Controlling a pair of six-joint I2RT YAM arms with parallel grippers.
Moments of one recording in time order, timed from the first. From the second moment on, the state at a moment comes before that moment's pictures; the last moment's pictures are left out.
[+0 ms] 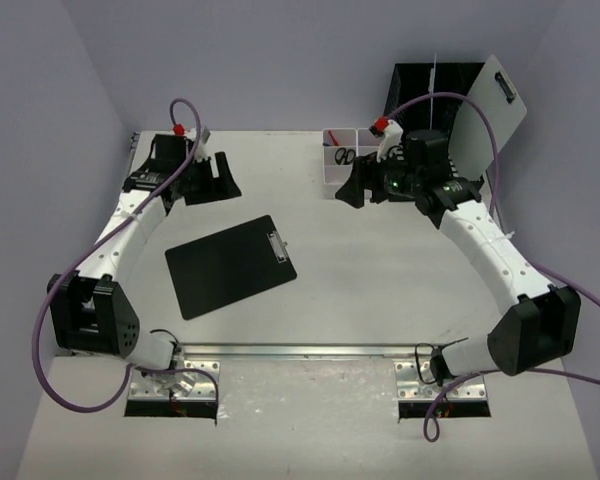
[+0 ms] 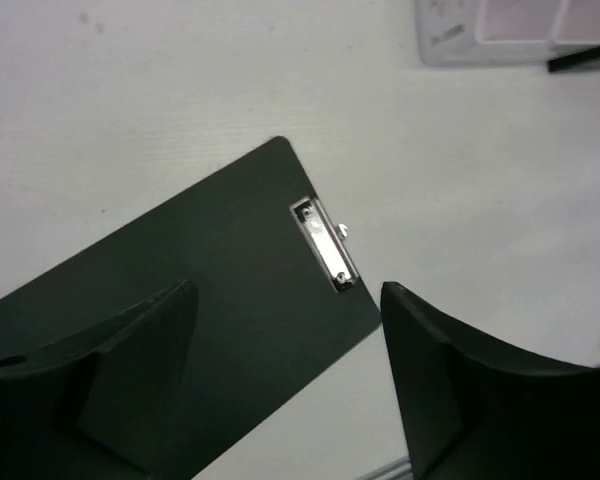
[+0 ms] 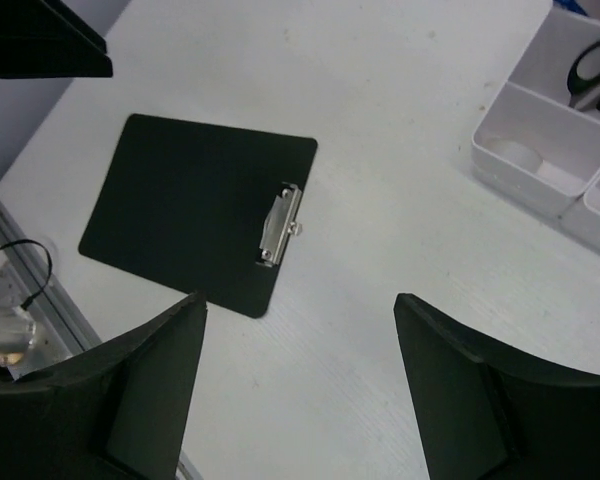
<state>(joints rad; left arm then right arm) -0.08 1.46 1.32 -0.59 0.36 -0.31 0.29 1.41 1.26 -0.34 -0.53 0.10</state>
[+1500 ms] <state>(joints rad) -0.06 1.26 1.08 -0.49 0.11 -0.23 0.81 2.20 1.56 -0.37 0.13 0.24</state>
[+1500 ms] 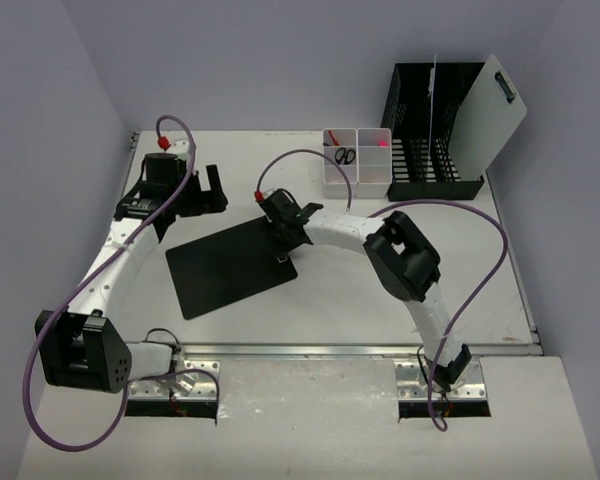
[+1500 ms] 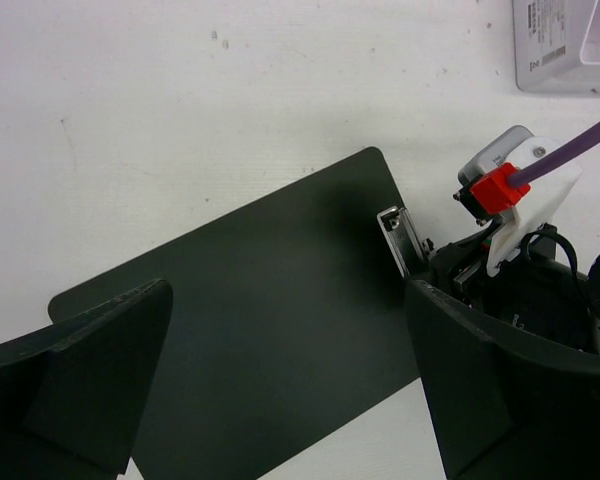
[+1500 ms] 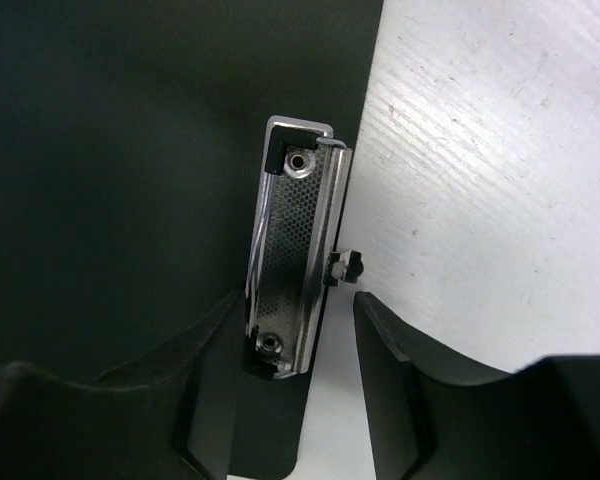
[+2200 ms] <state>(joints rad) -0.04 1.37 1.10 -0.50 0.24 -0.11 0.83 2.11 1.44 -0.36 0.16 0.11</state>
